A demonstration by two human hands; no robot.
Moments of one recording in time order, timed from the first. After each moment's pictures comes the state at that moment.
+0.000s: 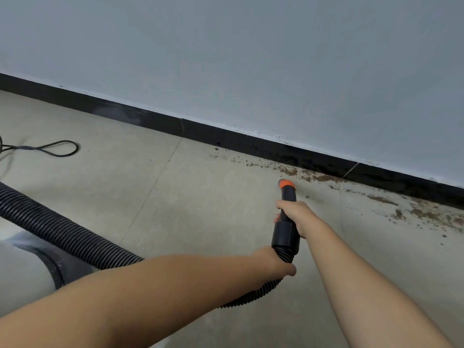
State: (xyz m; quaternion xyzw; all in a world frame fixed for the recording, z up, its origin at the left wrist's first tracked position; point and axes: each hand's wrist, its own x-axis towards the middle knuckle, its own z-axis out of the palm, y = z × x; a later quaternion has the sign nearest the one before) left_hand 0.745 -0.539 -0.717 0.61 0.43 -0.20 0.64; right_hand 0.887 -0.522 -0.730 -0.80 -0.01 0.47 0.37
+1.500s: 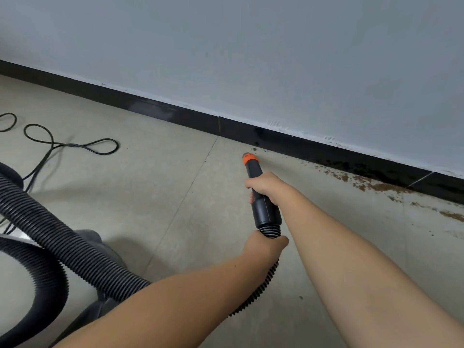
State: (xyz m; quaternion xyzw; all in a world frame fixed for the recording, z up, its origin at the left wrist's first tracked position) left_hand 0.708 -0.451 -0.745 0.45 0.58 0.03 0.68; right_hand 0.814 -0.354 -0.748 -0.78 -0.23 0.53 0.26
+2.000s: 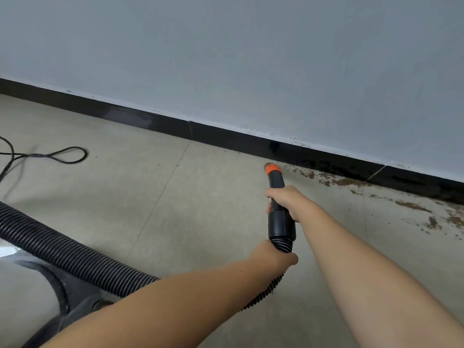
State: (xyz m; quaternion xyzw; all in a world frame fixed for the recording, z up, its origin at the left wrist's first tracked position) left_hand 0.757 -0.499 -0.736 0.56 0.50 -0.10 0.66; right_hand 0.890 -0.446 -0.738 -0.80 -0.11 0.50 0.32
